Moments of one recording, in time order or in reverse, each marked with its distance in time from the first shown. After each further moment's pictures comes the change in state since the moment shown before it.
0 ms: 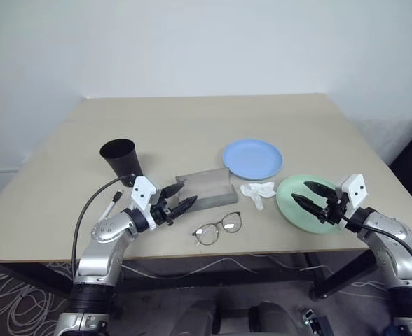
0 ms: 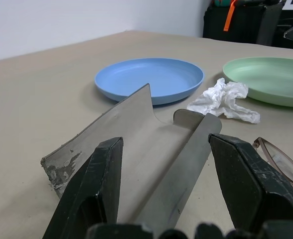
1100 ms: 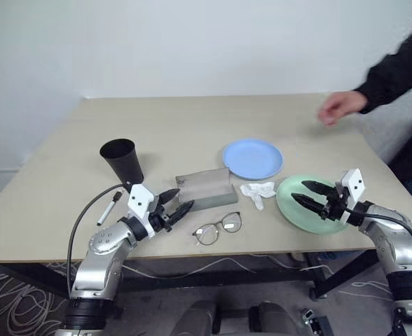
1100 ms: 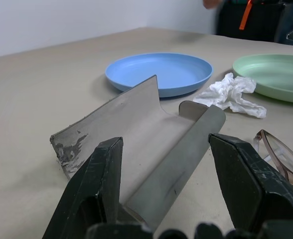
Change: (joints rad) left arm 0.094 -0.008 0.007 -0.096 0.000 0.003 0.081; right arm -0.108 -0.019 0.007 0.176 0.012 -0.018 0.155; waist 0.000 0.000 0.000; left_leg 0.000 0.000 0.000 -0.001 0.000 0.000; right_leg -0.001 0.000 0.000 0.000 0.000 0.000
